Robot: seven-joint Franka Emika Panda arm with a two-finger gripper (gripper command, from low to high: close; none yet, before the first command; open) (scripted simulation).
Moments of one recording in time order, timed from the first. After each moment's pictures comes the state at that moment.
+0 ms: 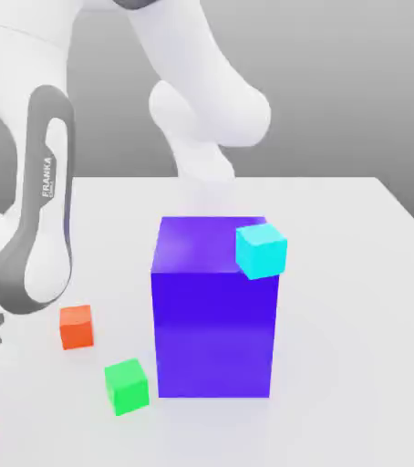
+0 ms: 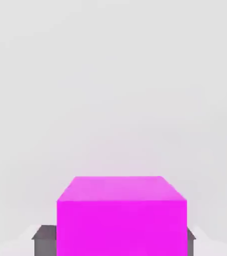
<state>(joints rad) -0.69 0.55 0.04 -2.19 -0.06 2.75 2.36</state>
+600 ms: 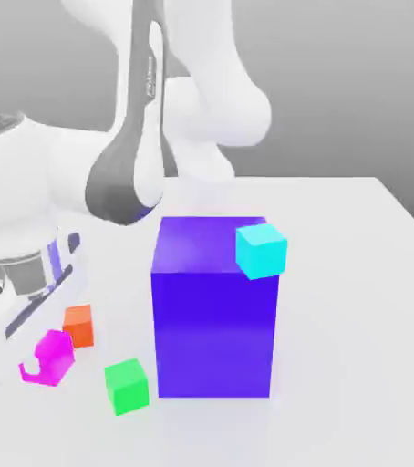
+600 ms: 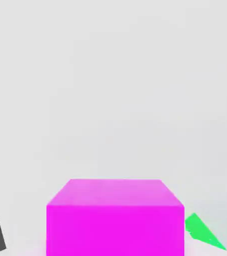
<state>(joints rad) -0.63 0.08 0.24 -2.55 0.03 2.62 2.08</state>
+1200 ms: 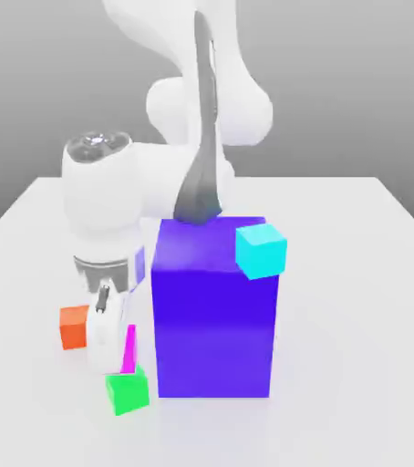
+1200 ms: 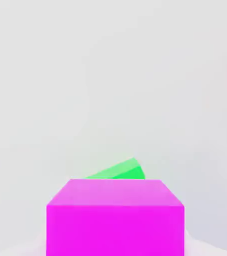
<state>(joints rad) -0.56 0.13 0.23 -2.72 -0.12 2.85 2.08</state>
